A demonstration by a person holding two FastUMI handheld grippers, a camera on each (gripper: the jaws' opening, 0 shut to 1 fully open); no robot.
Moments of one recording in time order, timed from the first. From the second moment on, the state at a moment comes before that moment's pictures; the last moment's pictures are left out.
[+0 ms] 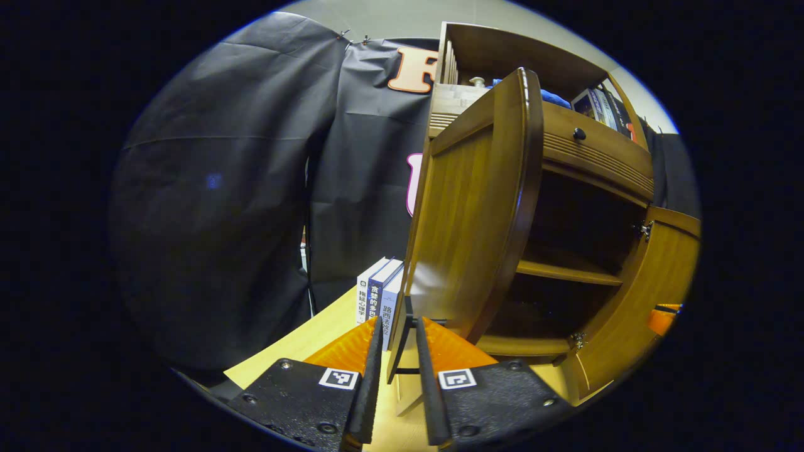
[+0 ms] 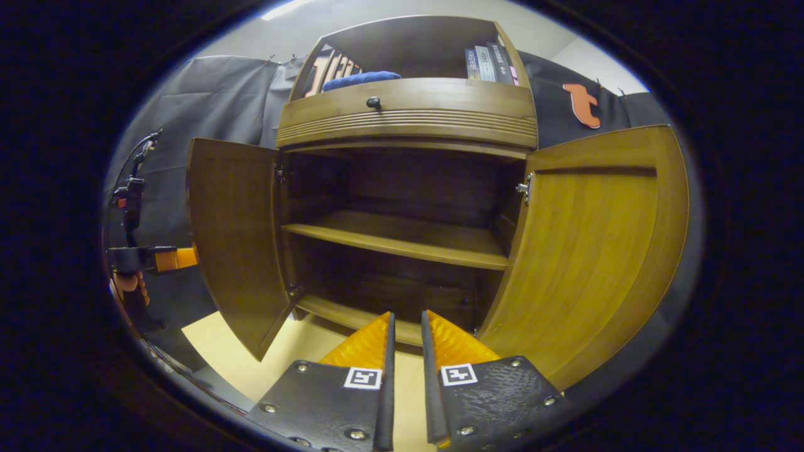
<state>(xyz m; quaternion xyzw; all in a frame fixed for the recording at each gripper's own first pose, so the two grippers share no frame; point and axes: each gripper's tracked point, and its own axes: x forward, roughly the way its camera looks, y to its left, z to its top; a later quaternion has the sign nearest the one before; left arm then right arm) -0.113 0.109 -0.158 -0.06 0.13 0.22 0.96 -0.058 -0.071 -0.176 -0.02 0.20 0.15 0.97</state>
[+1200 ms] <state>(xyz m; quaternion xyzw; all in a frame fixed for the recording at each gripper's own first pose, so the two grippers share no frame) -0.143 0.170 -0.148 -0.09 0.12 0.27 0.95 -0.054 -0.060 -0.175 -0.02 0.20 0.17 0.96</state>
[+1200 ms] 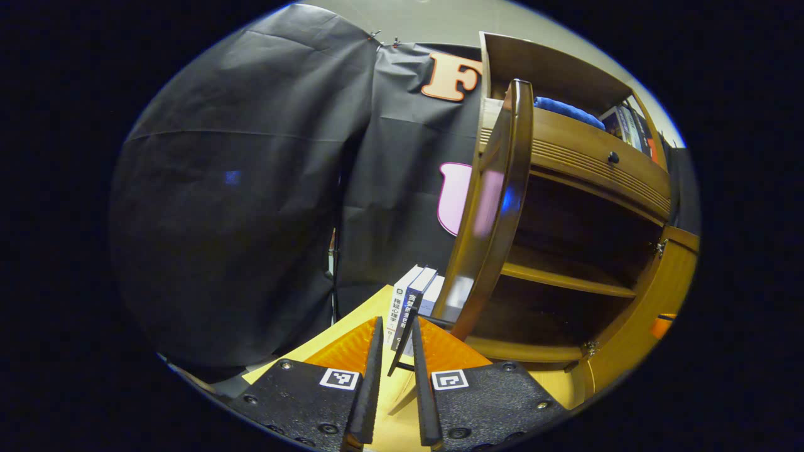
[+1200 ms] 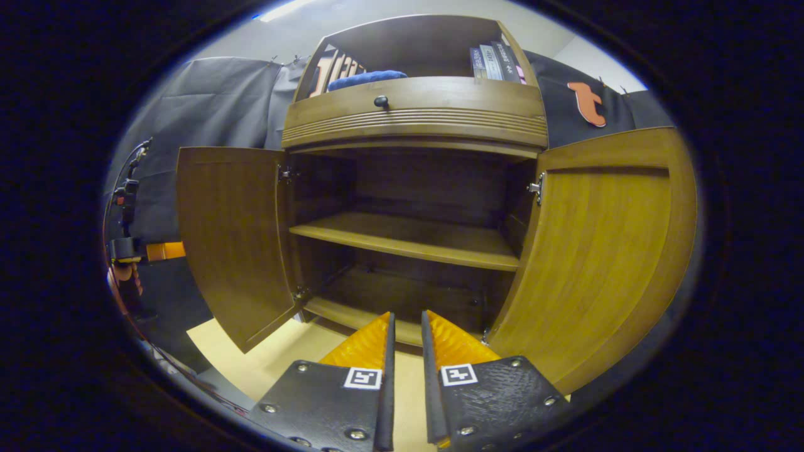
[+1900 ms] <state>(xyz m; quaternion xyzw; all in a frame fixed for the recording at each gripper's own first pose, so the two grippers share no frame) -0.167 0.178 -0.107 -0.07 0.08 0.32 0.94 -0.037 -0.075 -0.144 0.01 0.16 0.11 0.98</state>
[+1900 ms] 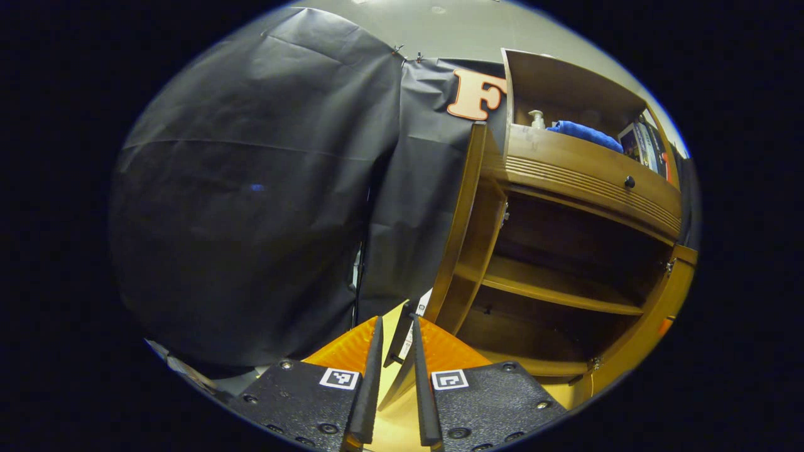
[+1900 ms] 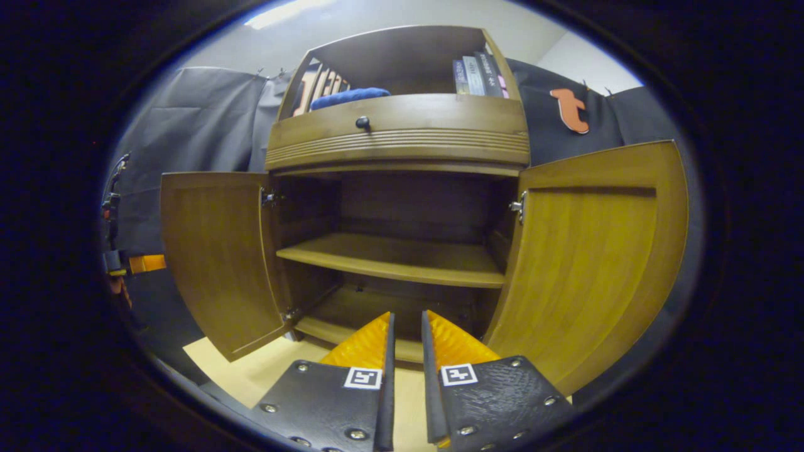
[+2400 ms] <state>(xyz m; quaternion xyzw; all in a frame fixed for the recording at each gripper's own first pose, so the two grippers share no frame) -0.104 0.076 0.006 0.00 -0.01 0.20 0.98 -0.042 -0.071 -0.098 0.00 0.10 0.11 0.99</state>
